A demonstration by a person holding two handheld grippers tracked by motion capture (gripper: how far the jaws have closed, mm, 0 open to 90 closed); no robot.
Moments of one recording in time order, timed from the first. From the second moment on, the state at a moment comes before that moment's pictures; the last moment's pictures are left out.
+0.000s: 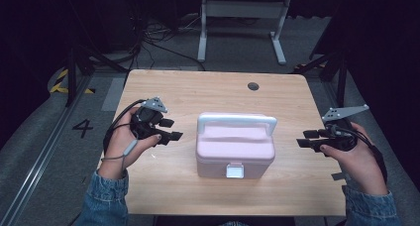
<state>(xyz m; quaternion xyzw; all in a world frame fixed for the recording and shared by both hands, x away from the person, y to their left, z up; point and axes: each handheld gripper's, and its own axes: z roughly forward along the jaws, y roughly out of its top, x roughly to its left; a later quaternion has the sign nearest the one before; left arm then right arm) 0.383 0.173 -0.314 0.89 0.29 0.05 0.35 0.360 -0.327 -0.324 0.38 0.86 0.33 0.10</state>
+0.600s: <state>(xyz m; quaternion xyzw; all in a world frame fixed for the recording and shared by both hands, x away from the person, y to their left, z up) 0.396 0.133 -0.325 0.88 0.24 0.05 0.41 0.351 -0.338 -0.333 0.39 0.85 0.34 0.11</state>
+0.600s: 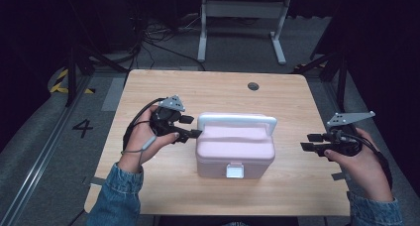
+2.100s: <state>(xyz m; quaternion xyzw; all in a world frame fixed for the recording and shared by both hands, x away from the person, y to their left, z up) 0.402 0.103 -0.310 0.85 0.22 0.10 0.47 0.346 -0.337 -0.342 0.39 0.83 0.40 0.09</state>
